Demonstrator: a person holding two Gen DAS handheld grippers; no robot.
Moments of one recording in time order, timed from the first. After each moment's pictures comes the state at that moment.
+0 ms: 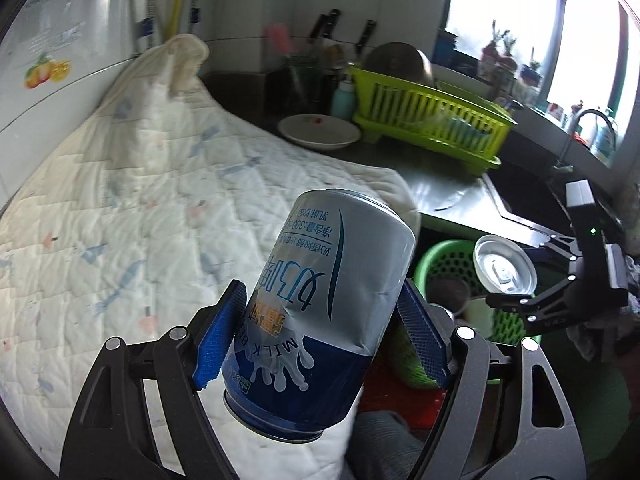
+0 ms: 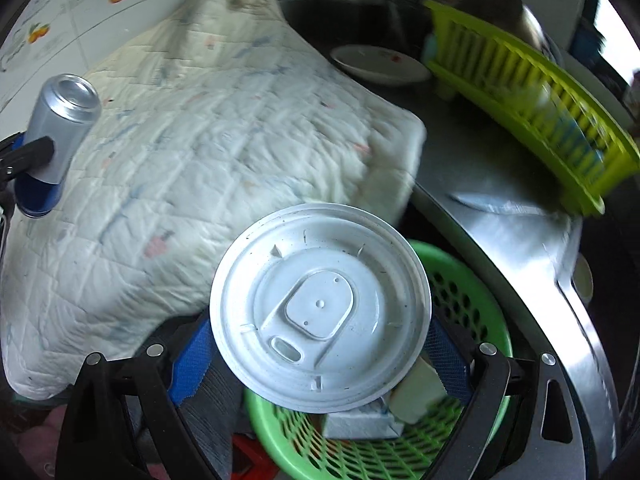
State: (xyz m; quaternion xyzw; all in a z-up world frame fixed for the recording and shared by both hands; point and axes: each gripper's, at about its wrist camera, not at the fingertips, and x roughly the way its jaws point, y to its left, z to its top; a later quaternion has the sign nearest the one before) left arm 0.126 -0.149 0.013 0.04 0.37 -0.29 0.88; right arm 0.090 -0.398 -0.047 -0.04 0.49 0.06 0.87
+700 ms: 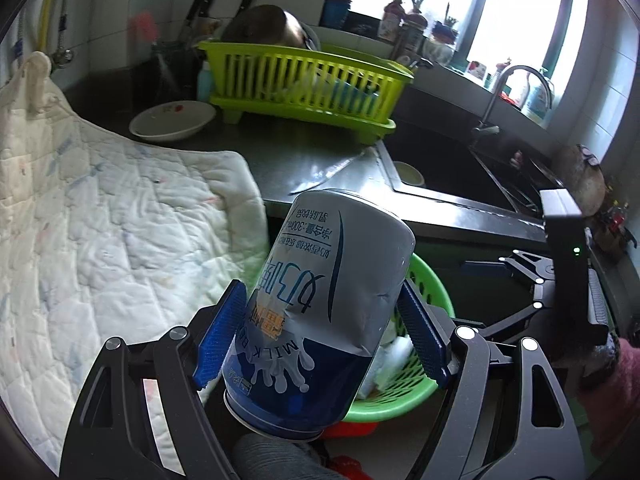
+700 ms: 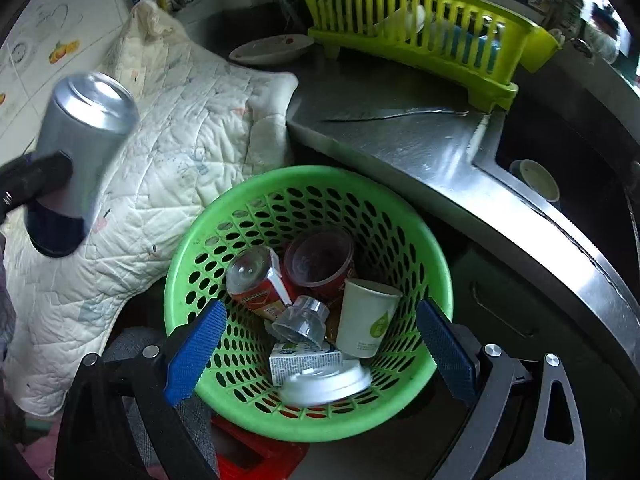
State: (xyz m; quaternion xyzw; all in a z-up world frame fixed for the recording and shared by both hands) left arm 0.083 -0.306 -0.013 0.06 0.39 -0.41 0.82; right arm 0.007 -0.496 -0.062 0.06 0.48 -0.02 0.88
